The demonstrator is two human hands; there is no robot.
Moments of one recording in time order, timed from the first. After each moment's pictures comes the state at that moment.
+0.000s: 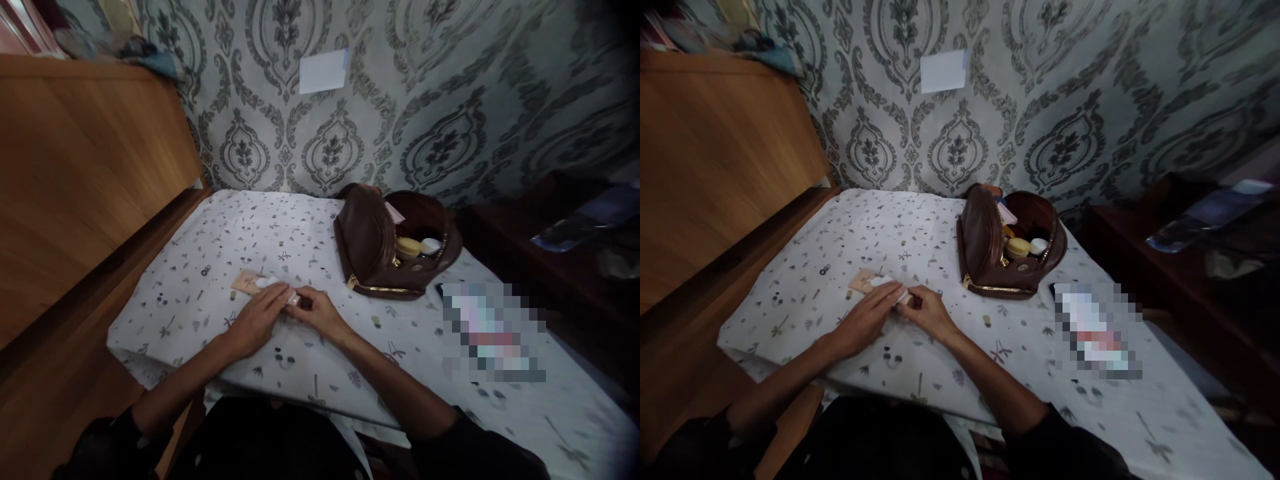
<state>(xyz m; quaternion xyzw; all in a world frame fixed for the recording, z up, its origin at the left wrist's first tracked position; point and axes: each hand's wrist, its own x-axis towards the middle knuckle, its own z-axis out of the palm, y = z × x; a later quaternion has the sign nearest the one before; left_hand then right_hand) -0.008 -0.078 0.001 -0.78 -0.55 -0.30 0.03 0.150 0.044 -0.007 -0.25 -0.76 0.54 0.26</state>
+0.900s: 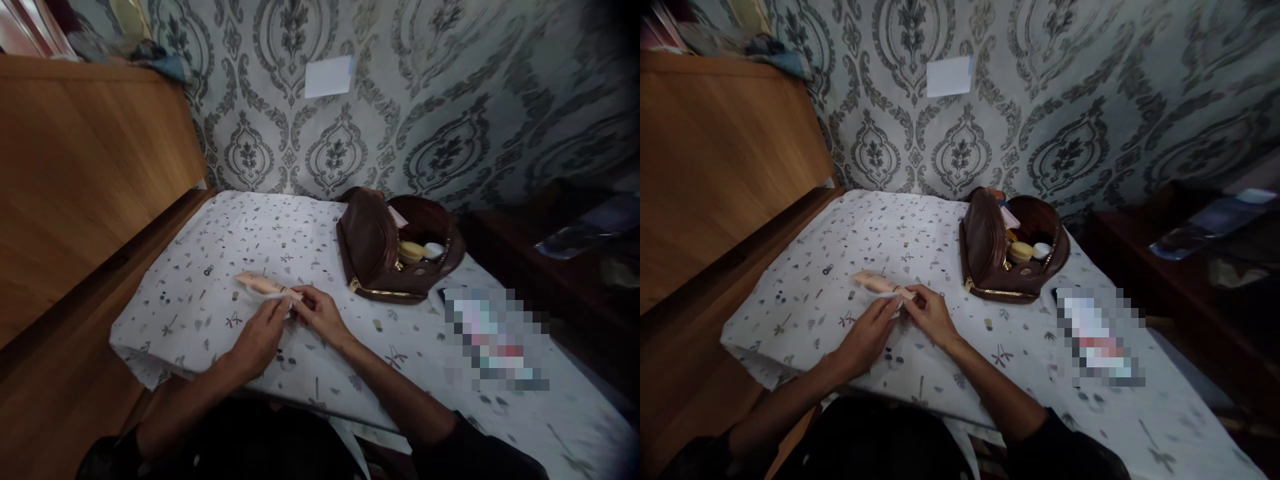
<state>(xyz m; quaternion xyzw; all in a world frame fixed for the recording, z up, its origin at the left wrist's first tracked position) 0.019 -0.095 -0.008 -0.71 -0.64 -0.31 0.04 0.151 0.034 0.001 -0.27 -0.68 0.63 0.26</state>
